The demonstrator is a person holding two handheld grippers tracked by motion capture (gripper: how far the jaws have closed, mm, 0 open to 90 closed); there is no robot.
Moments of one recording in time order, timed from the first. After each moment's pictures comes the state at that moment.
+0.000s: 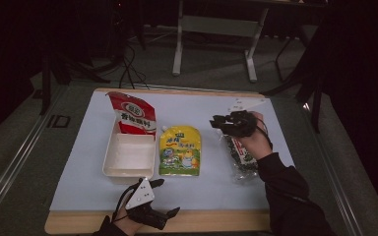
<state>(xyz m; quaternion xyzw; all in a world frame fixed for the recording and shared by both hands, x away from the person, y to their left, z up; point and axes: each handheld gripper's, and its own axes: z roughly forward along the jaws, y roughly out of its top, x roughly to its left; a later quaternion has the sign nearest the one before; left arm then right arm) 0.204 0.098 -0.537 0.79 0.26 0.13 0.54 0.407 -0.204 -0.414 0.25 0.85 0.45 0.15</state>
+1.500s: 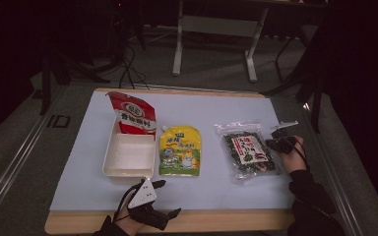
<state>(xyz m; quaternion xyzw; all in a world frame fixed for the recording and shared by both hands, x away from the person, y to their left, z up) 0.206 0.094 -0.540 0.80 0.26 0.12 0.54 0.442 -0.372 -0.533 0.48 0.82 0.23 0.21</state>
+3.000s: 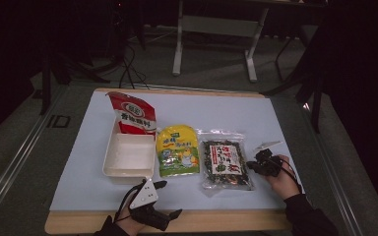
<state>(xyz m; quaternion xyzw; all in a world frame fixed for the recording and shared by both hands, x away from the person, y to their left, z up) 0.205 0.091 -0.540 0.80 0.25 0.12 0.53 0.356 -0.305 -0.525 0.41 0.87 0.25 0.13</state>
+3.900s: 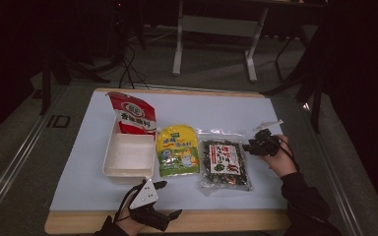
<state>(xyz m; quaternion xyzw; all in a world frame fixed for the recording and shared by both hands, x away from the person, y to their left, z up) 0.205 0.092 -0.541 0.80 0.25 0.12 0.53 0.415 -0.302 -0.498 0.40 0.86 0.28 0.15</state>
